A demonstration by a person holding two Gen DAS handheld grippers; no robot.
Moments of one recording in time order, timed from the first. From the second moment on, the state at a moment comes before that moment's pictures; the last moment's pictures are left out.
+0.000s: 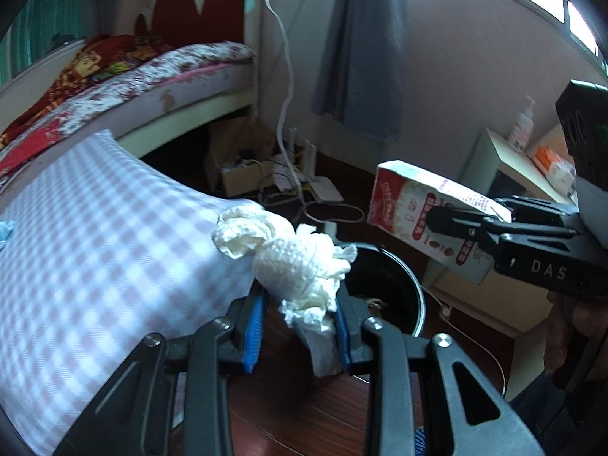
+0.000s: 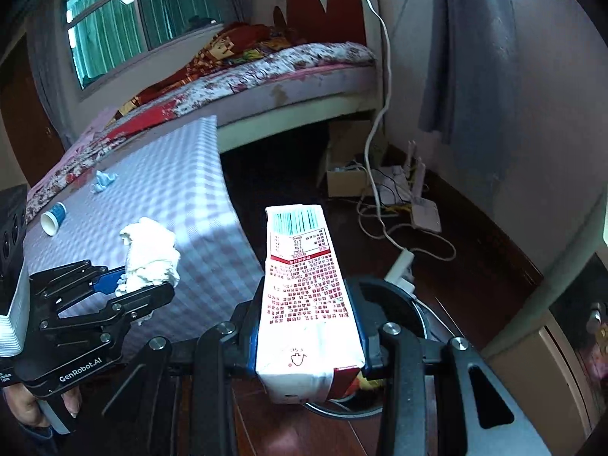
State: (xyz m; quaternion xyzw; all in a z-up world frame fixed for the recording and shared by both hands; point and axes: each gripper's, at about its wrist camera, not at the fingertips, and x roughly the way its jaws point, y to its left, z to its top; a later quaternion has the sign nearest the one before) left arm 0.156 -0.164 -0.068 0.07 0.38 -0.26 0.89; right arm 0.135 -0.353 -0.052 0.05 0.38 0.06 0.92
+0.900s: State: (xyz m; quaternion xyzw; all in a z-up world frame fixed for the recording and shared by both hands) left arm 0.198 -0.243 -0.177 0.10 0.50 -0.31 0.81; right arm 0.169 -0.421 -0.166 0.06 0.48 0.04 0.87
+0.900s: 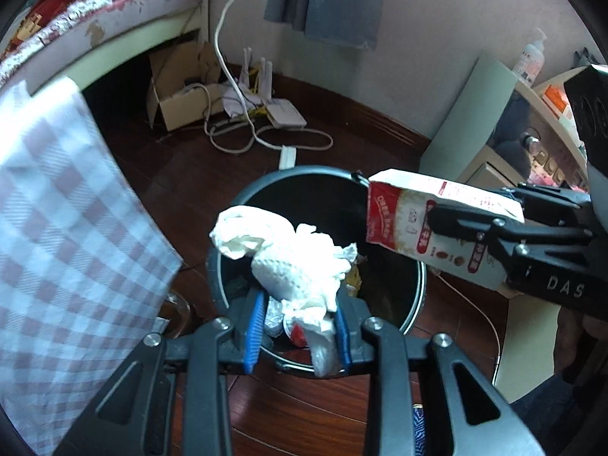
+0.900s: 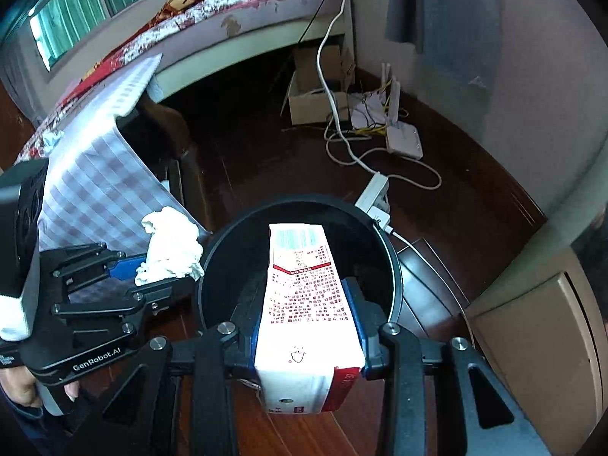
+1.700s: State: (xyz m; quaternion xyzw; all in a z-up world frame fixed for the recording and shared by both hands) left arm 0.210 -0.226 -0.217 0.09 0.52 -0.25 0.81; right arm 0.173 -0.436 -0.223 0.02 0.53 -0.02 0.85
